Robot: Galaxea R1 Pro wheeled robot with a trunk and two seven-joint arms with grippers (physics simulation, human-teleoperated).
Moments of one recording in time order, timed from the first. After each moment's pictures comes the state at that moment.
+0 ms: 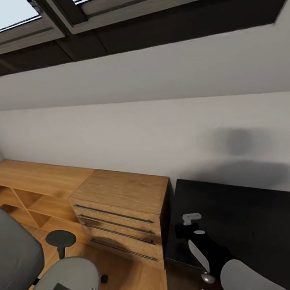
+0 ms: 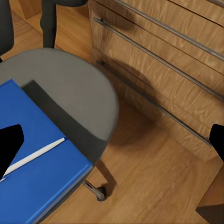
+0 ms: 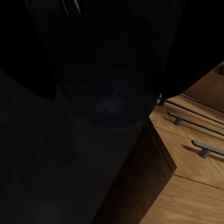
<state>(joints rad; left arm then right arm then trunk) 0.12 -0.08 0.09 -1.21 0.14 -0.02 0.27 -0.64 0.14 0.17 -0.47 -0.14 0.15 -0.13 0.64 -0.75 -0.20</state>
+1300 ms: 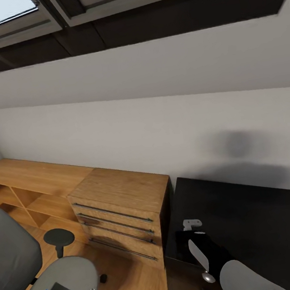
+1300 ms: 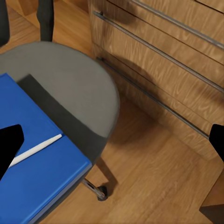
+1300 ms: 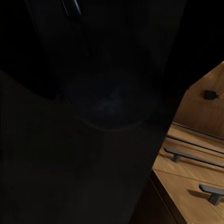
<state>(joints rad) 0.12 -0.08 0.09 -1.21 0.14 -0.01 0.27 -0.64 0.14 0.15 -0.45 -0.24 0.28 -0.12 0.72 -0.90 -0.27</state>
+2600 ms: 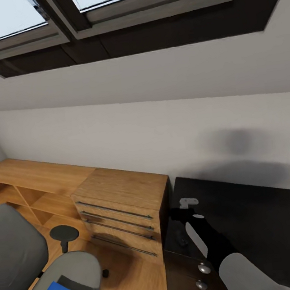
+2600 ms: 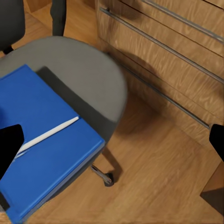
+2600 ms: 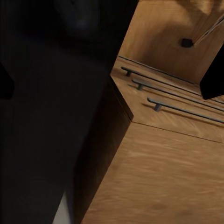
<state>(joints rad) 0.12 -0.08 0.09 -1.19 0.14 -0.01 0.27 -0.64 0.14 0.15 -0.72 -0.24 0.27 -0.13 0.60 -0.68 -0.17</state>
